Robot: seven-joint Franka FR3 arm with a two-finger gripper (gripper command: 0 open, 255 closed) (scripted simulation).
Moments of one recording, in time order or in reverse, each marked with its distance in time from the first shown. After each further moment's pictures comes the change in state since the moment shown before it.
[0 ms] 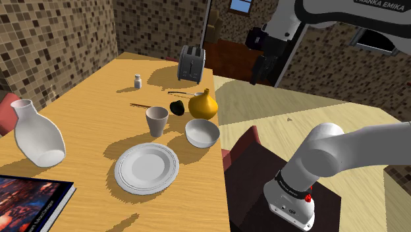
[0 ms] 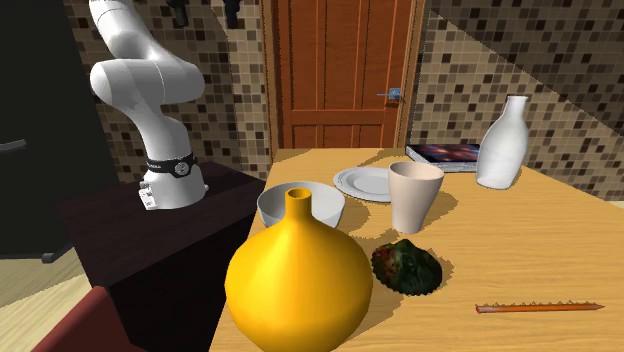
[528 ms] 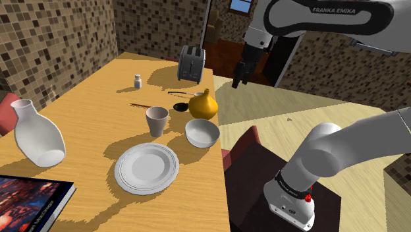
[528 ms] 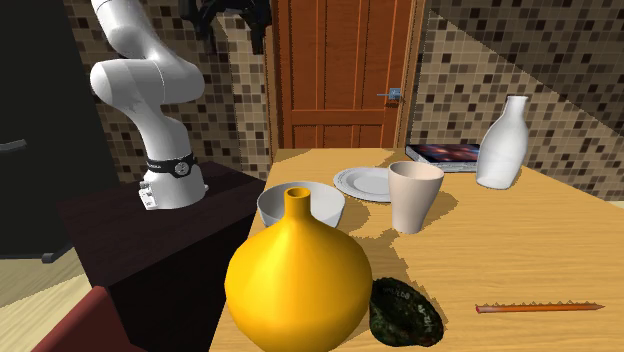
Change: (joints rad) arm 0.010 0.191 0.010 0.009 -0.004 0.178 -0.008
